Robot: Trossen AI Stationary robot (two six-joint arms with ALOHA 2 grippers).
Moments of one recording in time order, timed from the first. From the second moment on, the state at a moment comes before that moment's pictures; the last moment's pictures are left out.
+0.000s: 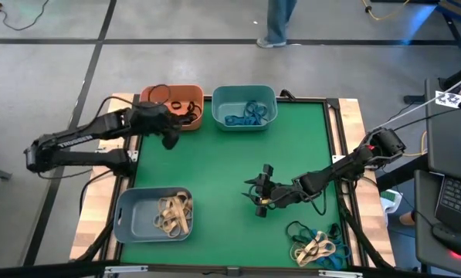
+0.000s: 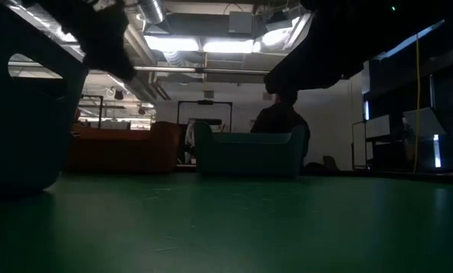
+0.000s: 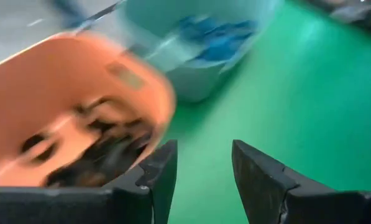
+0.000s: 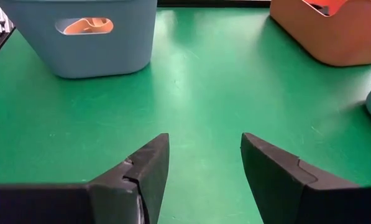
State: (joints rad) left arm 0.40 0.81 0.76 -0.63 -0.16 -0.25; right arm 0.44 1.60 0.81 0.25 0.56 0.26
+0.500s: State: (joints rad) left arm -0.01 1.08 0.76 -0.16 -0.15 -0.26; right arm 0.50 1.60 0.88 0.20 0.45 0.17
